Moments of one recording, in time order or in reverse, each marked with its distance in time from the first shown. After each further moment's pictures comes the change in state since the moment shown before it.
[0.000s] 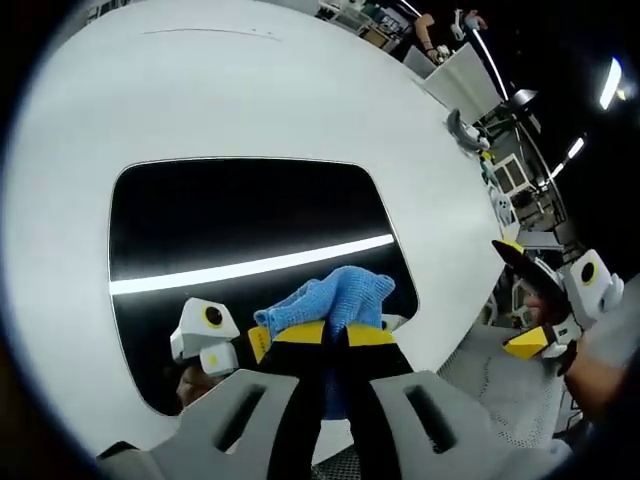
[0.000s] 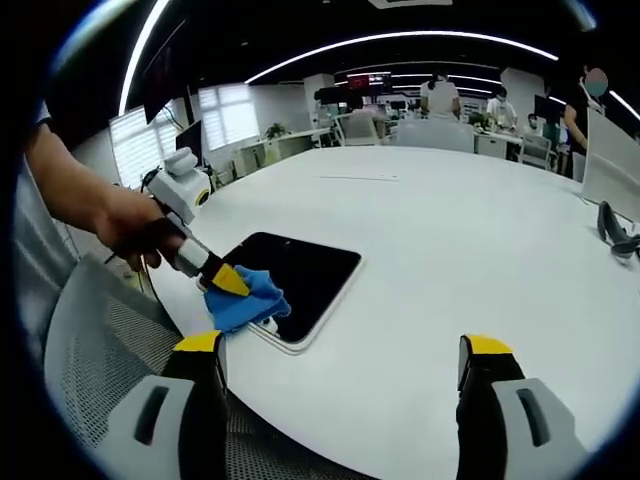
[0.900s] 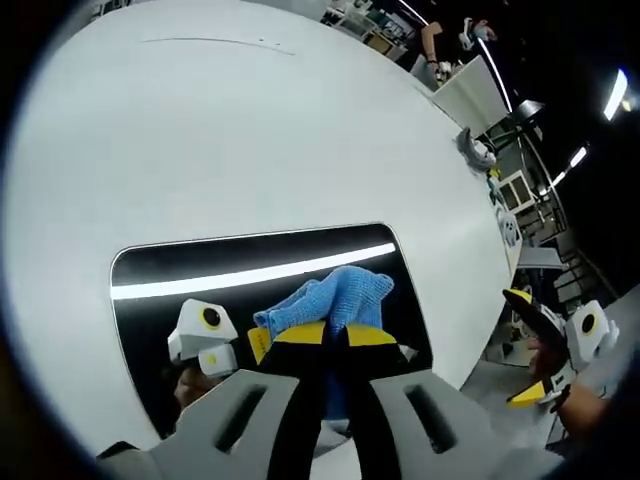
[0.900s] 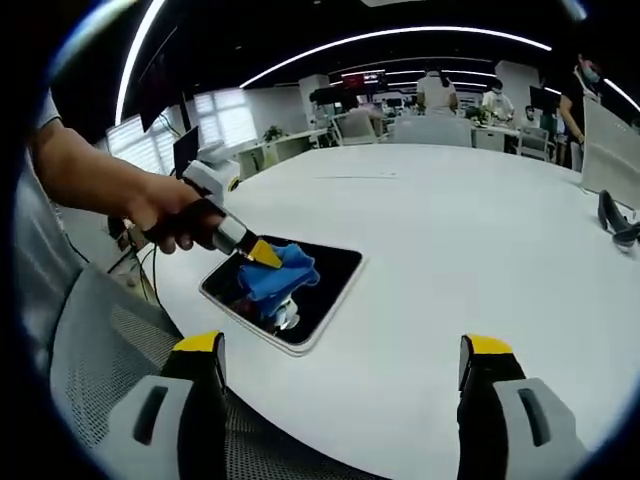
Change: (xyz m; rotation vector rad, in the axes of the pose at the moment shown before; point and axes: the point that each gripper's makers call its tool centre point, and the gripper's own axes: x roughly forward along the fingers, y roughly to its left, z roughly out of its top) left arm 0.018 0.019 0.060 -0.026 -0.021 0.000; right arm 0.000 -0.001 0.001 0.036 -0.005 0.006
